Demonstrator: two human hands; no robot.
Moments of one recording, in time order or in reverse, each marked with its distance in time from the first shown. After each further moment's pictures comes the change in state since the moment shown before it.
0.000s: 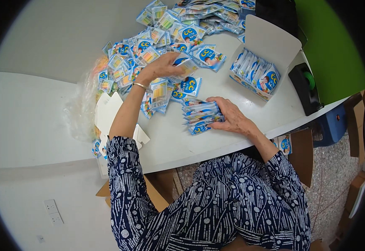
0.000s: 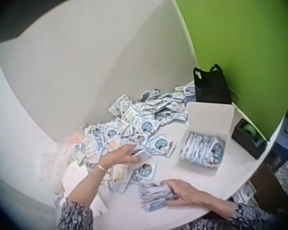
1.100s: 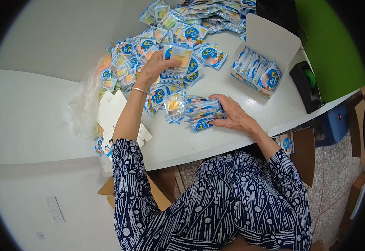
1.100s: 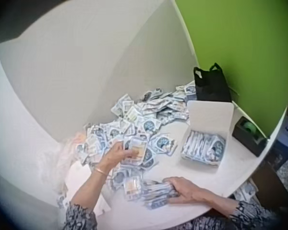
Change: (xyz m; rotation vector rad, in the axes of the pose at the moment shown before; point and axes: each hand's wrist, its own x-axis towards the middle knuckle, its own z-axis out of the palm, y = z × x) left_hand -0.018 -0.008 0.006 -0.567 0.298 -0.112; right_hand 0.000 0.000 0.002 -0.004 0.030 -0.040
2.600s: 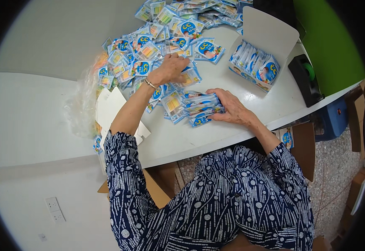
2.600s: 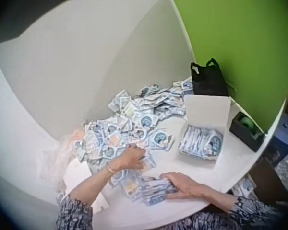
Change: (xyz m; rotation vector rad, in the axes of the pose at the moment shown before) left_hand 0.013 -0.023 0.033 1.362 -0.351 0.388; right_hand 0.001 -0.003 -0.004 -0.001 -0.069 0.080
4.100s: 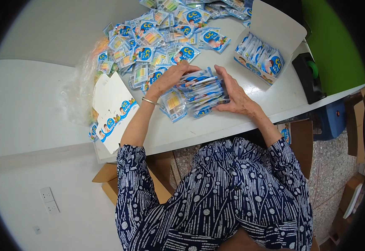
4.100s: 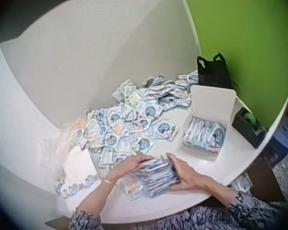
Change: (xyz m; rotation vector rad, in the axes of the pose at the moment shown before) left_hand -0.057 0.056 0.014 -1.322 0.104 -0.303; right_hand 0.002 0.013 0.005 -0.046 0.124 -0.113
